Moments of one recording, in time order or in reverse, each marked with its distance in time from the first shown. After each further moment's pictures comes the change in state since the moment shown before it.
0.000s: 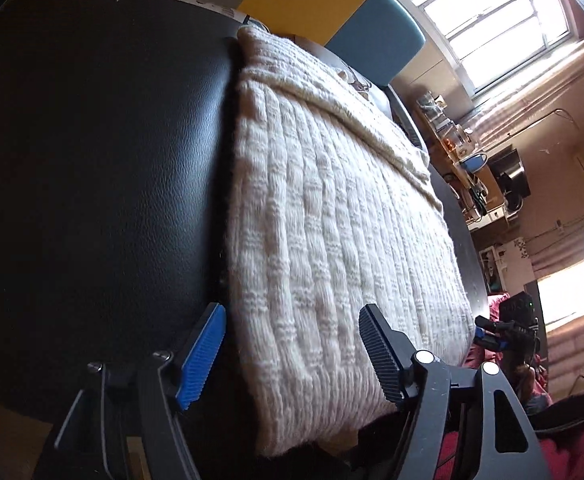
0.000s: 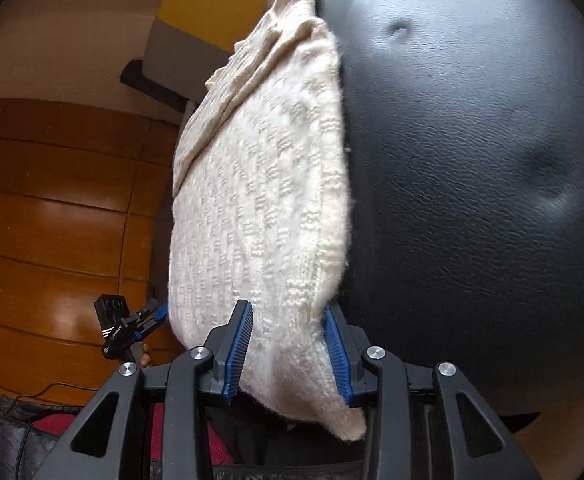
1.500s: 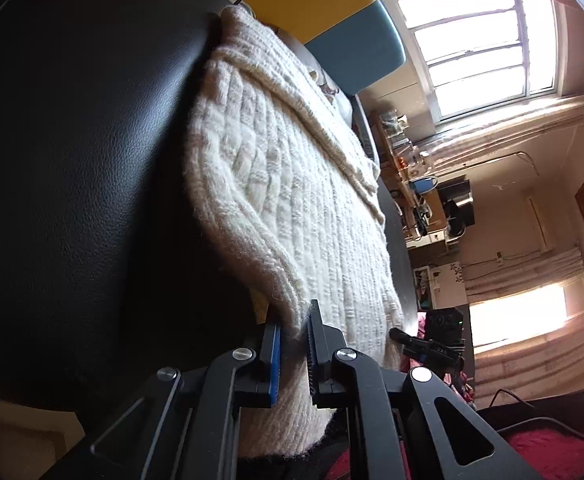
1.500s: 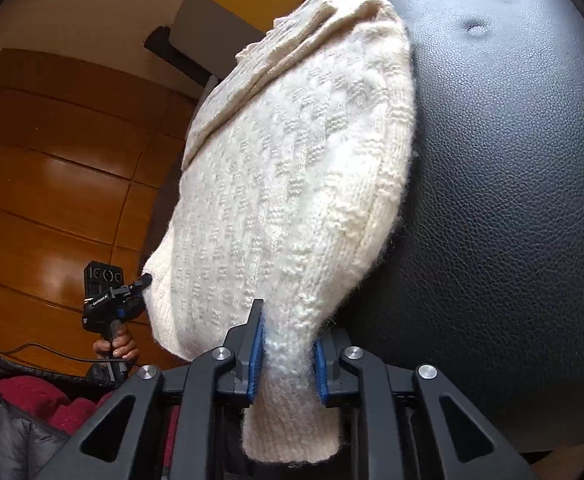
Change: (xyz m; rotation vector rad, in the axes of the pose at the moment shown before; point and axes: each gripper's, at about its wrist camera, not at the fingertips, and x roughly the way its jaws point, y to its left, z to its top) left arm 0.004 0.004 0.007 -0.143 0.040 -0.237; right arm 0.023 0.016 -0.002 -0.122 0.030 -0.016
